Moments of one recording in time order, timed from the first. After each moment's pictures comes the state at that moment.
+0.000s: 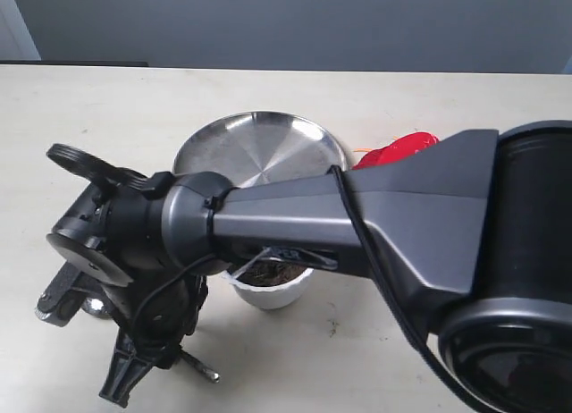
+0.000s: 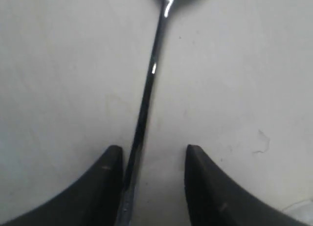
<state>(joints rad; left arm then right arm) -0.03 0.00 0.00 0.21 0.25 0.01 1.29 2.27 -1.69 -0.07 1.04 -0.05</state>
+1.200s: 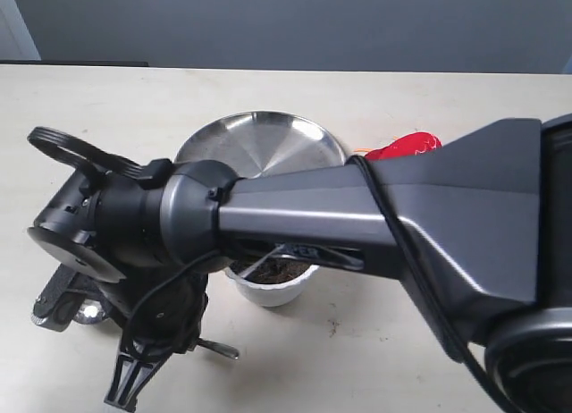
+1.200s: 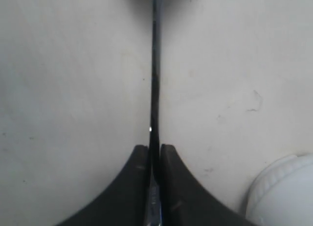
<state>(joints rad) -0.03 0.00 0.00 0.21 0.25 0.01 1.32 2.21 -1.68 -0.10 1.13 -0.06</state>
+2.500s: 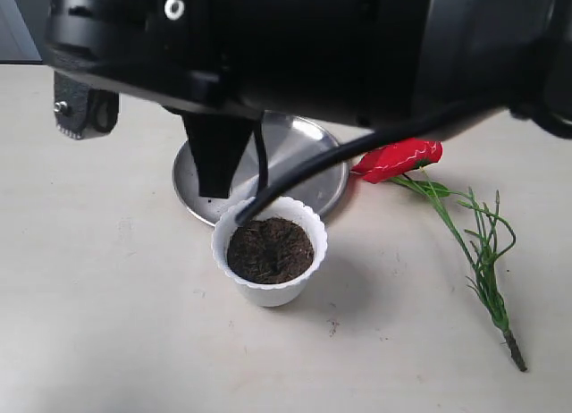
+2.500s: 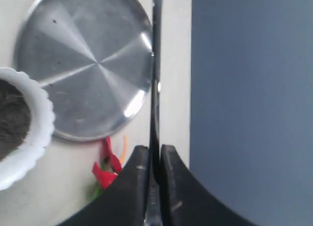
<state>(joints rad) -0.03 0.00 0.00 0.21 0.25 0.01 1.31 1.81 -1.63 -0.83 1.22 -0.13</state>
